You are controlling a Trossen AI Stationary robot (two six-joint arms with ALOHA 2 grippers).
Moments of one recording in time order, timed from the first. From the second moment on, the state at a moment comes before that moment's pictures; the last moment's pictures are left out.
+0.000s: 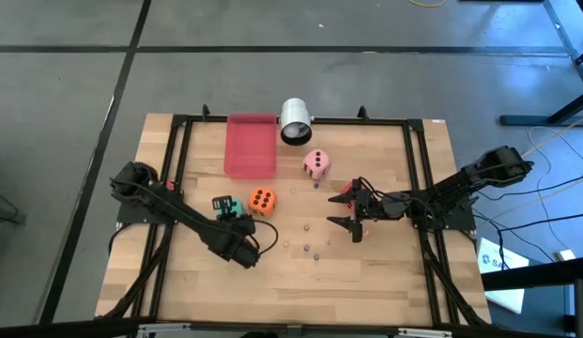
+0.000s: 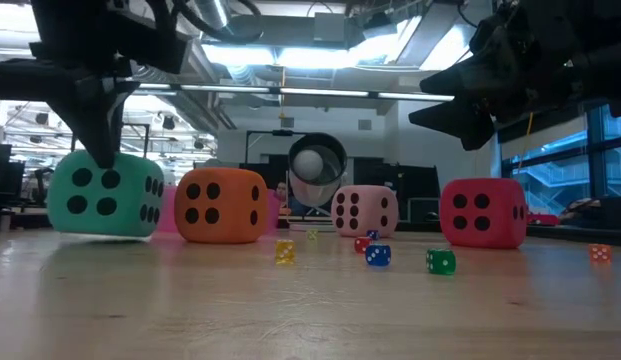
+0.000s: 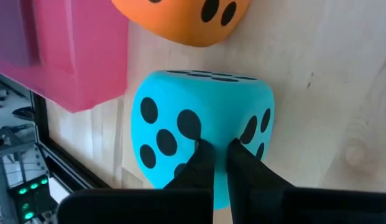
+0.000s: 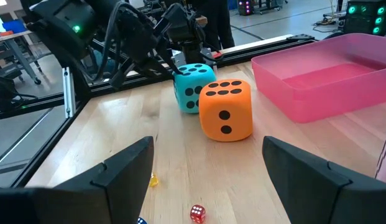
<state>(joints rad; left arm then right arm) -0.47 1.71 1.24 -1.32 -0.45 -0.74 0.29 1.32 0.25 0.90 0.32 0.28</state>
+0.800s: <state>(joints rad) -0.47 1.64 1.44 -1.54 -0.59 -0.71 0.29 1.32 0.25 0.90 0.32 0.30</state>
